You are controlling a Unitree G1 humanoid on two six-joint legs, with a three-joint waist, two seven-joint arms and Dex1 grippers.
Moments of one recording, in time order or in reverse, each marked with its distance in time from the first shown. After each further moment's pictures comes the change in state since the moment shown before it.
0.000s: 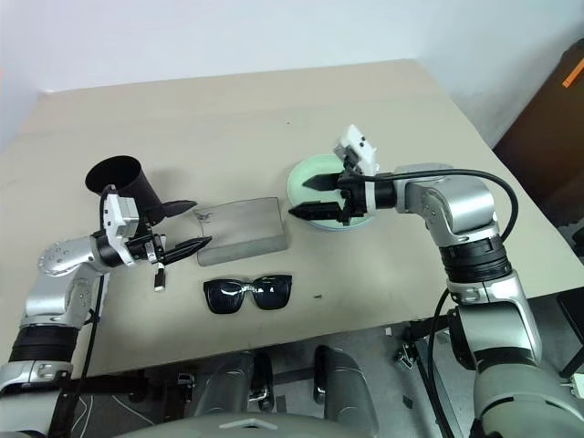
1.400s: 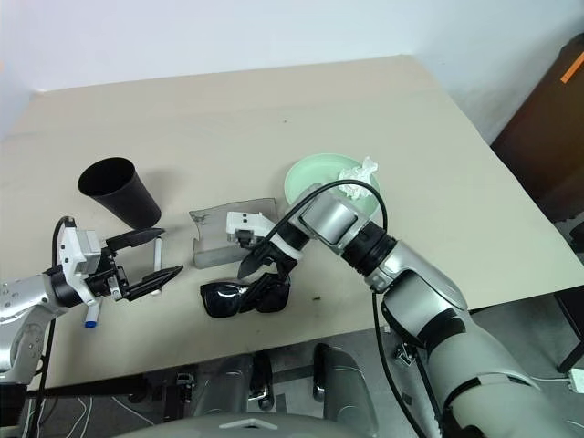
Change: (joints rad) left arm 0.318 0.074 0.134 -0.282 -0.062 0.066 0.080; right arm -0.204 0.282 0.568 0.275 -0.318 -0.150 0.339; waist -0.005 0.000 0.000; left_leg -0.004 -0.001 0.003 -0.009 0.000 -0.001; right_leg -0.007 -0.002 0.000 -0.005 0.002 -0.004
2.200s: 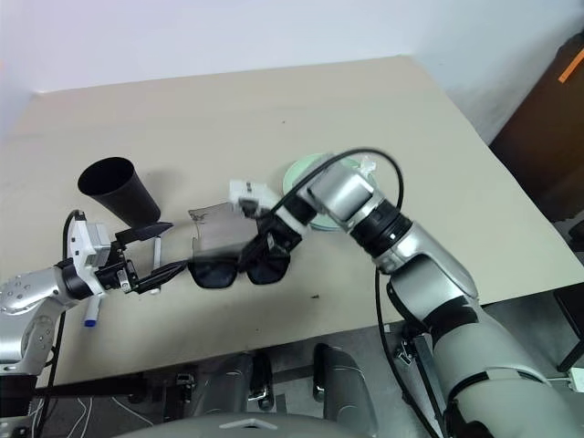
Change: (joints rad) left arm -0.054 -0.011 -0.039 0.038 0.003 0.000 0.010; right arm -0.133 -0.061 -0.182 -0.035 0.042 -0.018 0.065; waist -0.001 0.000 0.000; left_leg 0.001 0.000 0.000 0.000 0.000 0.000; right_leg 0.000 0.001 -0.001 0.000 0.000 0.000
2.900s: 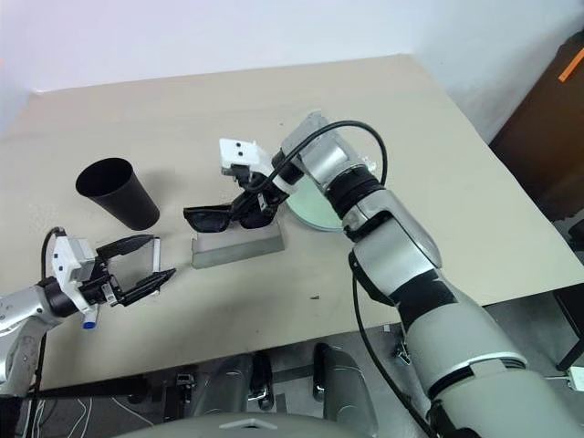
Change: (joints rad) left arm 0.126 0.000 0.087 -0.021 0.001 -0.025 0.037; right arm -0.195 0.218 -0.053 0.729 -0.282 -0.648 -0.035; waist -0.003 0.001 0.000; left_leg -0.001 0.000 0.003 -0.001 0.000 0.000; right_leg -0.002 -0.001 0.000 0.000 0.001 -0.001
